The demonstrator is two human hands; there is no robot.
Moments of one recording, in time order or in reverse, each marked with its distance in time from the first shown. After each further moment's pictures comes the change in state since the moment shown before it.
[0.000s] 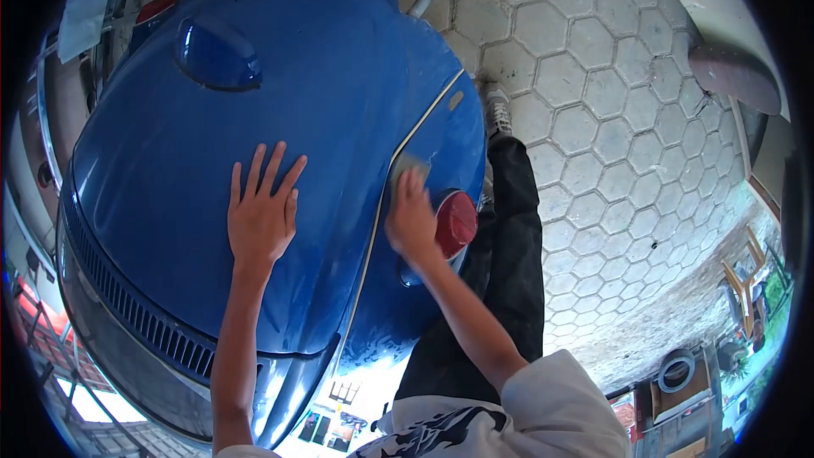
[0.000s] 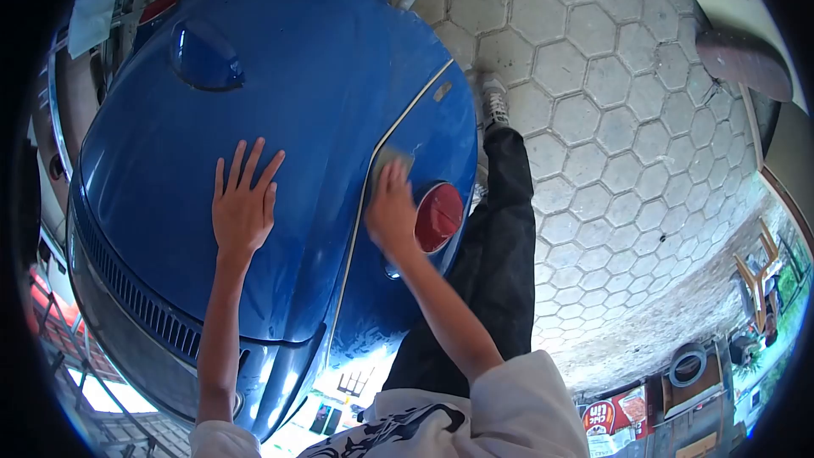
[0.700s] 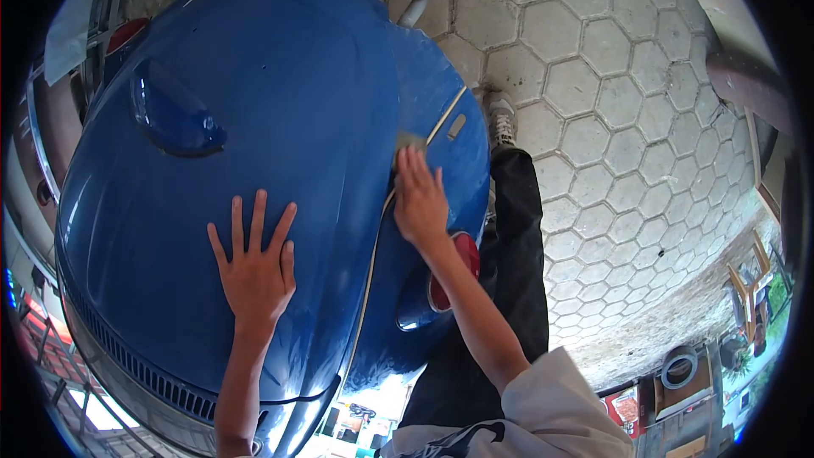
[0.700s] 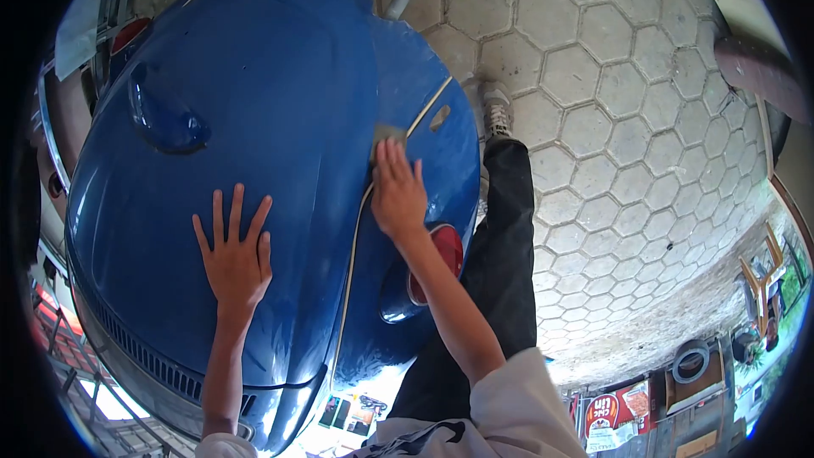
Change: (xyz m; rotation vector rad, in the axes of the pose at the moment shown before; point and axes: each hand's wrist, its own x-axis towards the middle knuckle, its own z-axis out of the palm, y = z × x) left_hand 0.034 0.018 0.006 0.059 -0.091 -0.057; right_hand 0.118 0.047 0.006 0.093 0.071 -0.018
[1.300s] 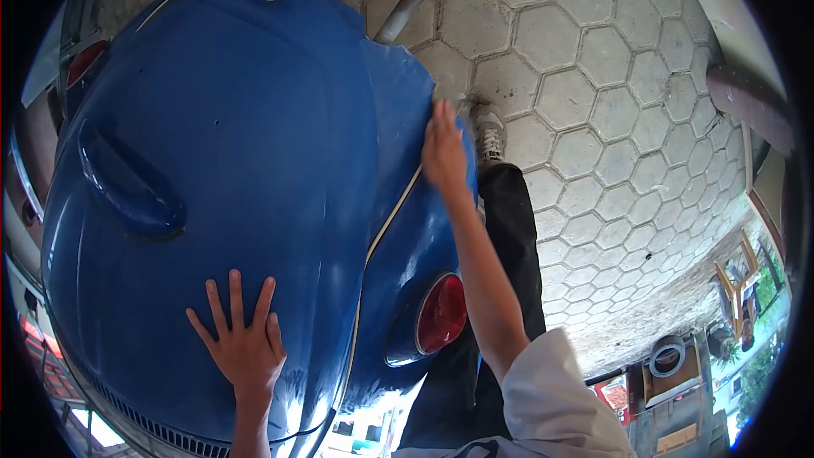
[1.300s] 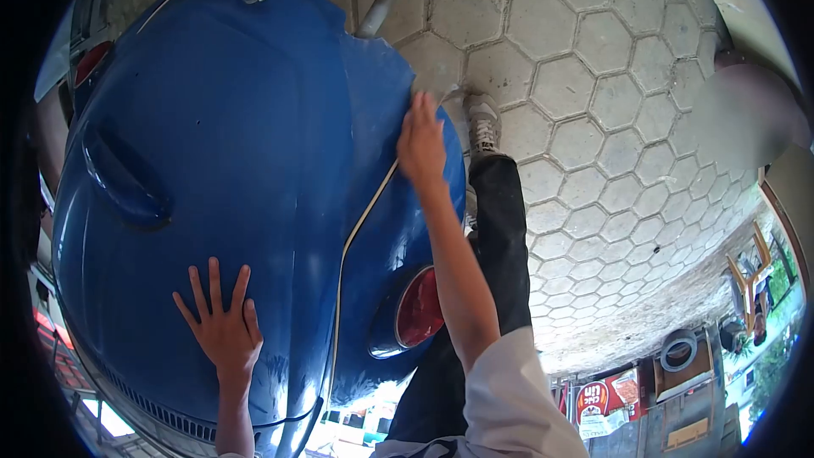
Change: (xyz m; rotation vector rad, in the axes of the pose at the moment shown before) left_hand 0.007 0.002 0.010 0.061 -0.055 -0.016; right_hand 0.143 0.094 0.015 0.191 0.100 0.203
